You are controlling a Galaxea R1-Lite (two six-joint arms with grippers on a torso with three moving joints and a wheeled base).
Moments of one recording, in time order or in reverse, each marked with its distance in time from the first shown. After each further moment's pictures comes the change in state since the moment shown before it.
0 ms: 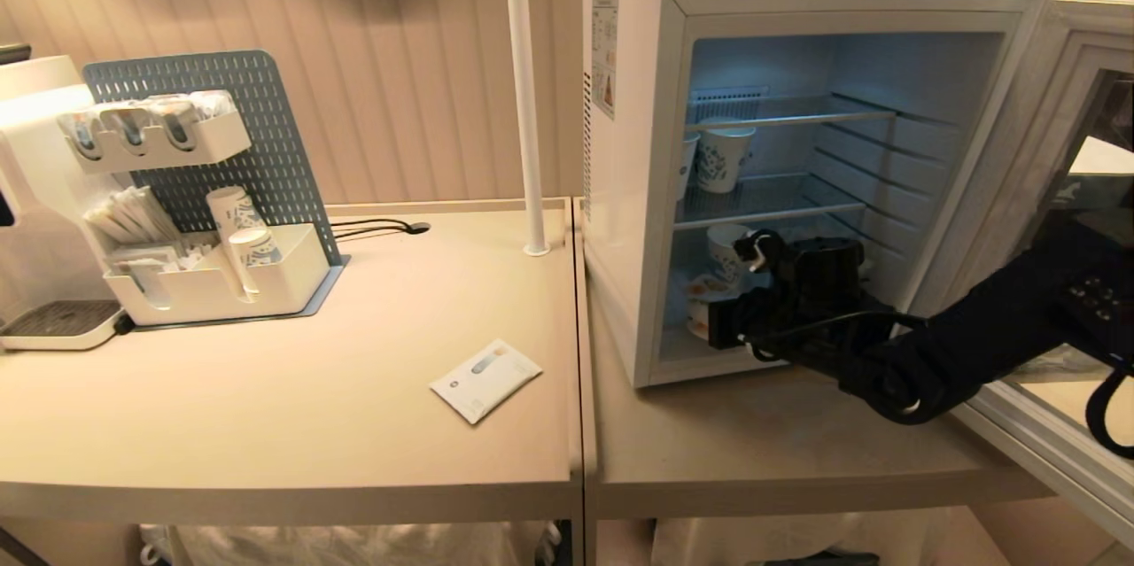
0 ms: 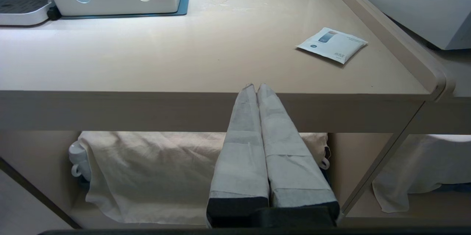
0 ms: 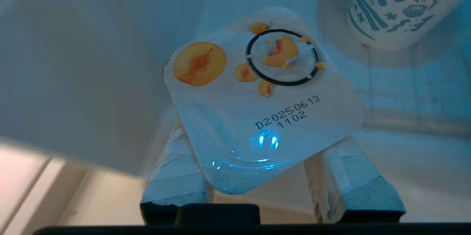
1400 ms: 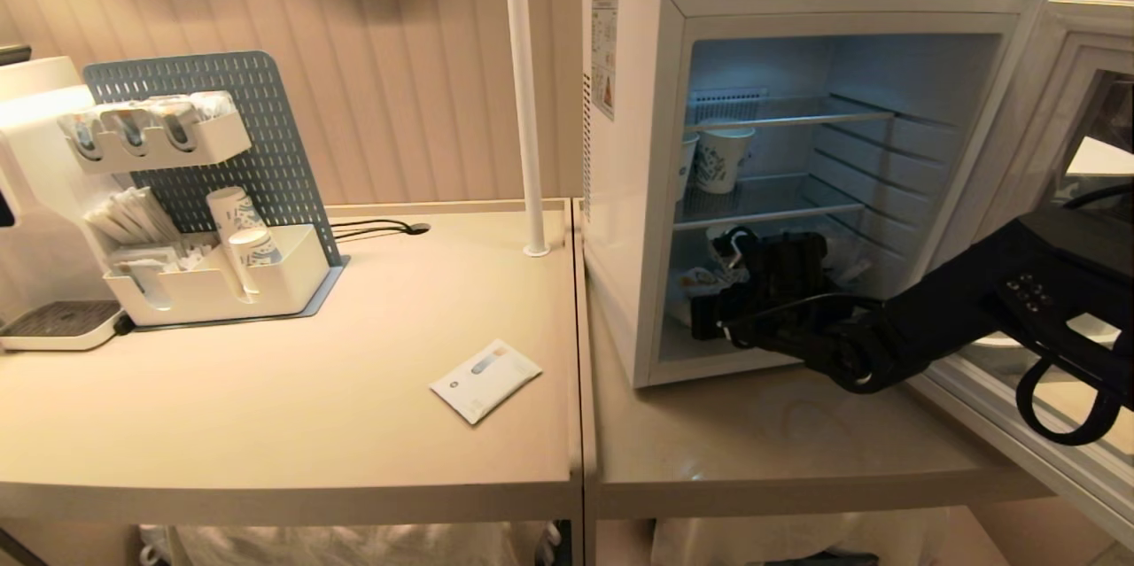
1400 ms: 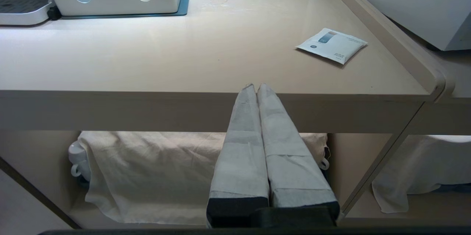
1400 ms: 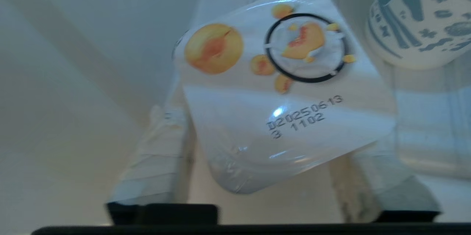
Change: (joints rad) left arm 0.000 0.000 0.000 0.000 0.001 -0.002; right arm 0.000 0.105 -0.170 0.157 0.024 0.019
